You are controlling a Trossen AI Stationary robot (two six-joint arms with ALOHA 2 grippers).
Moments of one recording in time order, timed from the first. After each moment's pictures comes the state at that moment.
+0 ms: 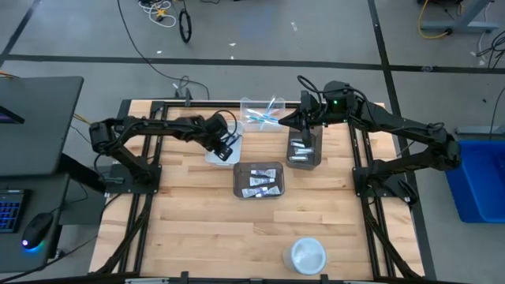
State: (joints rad) left arm 0.42 1.56 0.86 -0.41 0.08 -0.44; right arm -0.38 1.20 1.17 -0.31 -0.34 -0.05
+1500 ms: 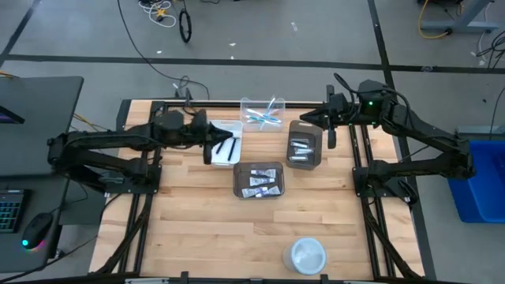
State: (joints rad) left arm 0.17 1.02 0.84 0.01 -0.03 -0.15; right arm -0.38 0.98 1.17 -0.41 -0.31 -0.12
